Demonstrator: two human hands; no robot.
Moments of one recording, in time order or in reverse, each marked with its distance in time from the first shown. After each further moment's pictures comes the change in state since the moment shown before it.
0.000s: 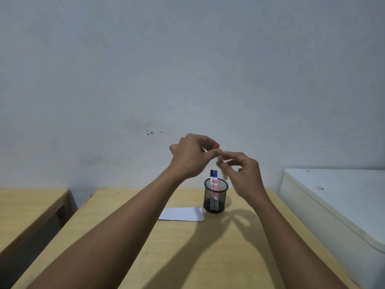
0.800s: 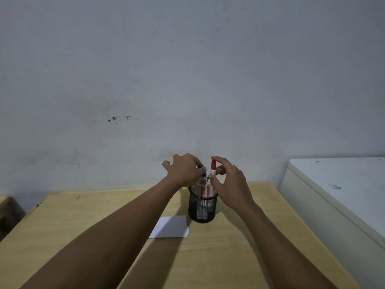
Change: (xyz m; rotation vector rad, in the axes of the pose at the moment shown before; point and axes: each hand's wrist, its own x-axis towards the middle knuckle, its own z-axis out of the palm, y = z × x) left_hand 0.088 -0.120 0.158 0.374 -0.320 -0.262; right_hand 0.066 0.154 0.025 -0.425 -0.120 0.024
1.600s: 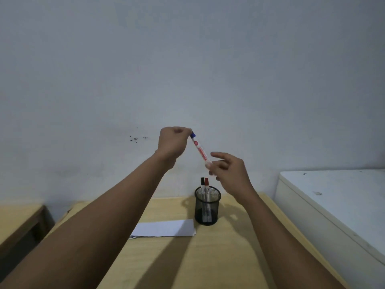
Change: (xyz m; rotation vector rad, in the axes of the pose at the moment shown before) left_hand -0.062 0.032 -0.147 -0.883 0.282 -0.039; right_hand -0.014 -0.097 -0.061 0.531 -0.024 0.113
